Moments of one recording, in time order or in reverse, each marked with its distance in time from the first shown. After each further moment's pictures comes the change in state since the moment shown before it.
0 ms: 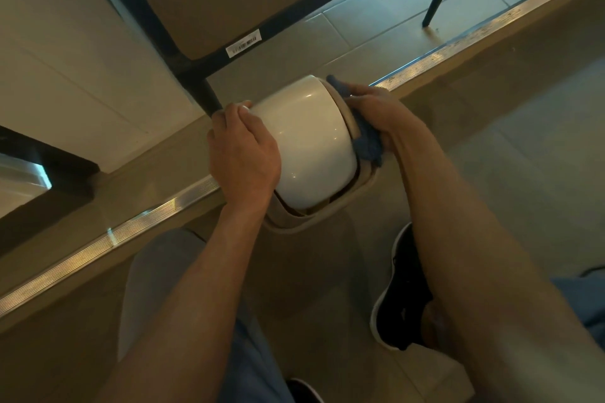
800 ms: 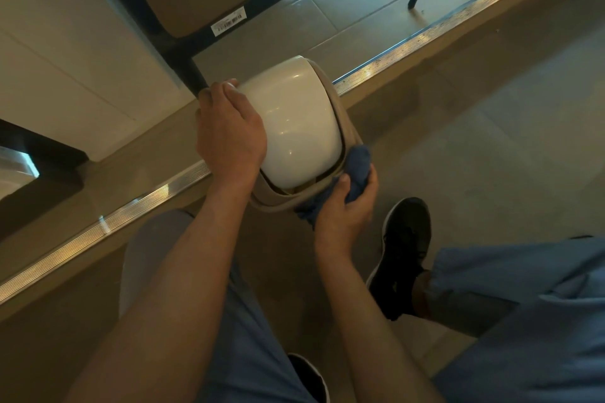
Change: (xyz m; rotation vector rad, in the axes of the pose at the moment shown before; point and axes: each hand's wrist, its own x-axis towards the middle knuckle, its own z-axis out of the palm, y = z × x) left_hand 0.003 -0.002 -0.001 0.004 0.000 0.005; right_hand -0.126 0.106 0.135 0.437 0.887 -0.090
